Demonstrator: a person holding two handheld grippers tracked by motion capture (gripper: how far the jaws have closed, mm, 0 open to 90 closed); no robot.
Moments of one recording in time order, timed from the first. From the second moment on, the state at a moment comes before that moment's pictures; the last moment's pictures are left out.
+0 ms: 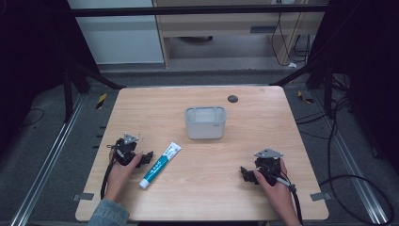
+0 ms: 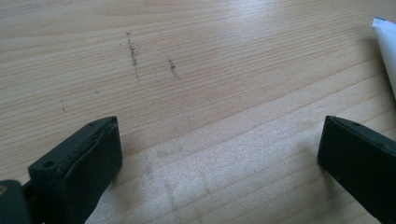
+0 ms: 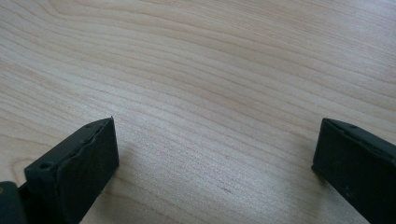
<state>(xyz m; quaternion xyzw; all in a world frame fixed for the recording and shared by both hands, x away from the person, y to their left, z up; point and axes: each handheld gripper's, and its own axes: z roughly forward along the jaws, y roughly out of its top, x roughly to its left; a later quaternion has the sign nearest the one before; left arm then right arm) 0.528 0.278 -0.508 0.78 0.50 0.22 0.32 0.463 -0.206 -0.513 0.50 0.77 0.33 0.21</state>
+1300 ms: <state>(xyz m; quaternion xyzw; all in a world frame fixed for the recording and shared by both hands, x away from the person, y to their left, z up) 0.477 0.241 -0.440 0.82 0.42 0.21 0.32 0.462 -0.207 -0.513 0.50 0.77 0.33 0.22</state>
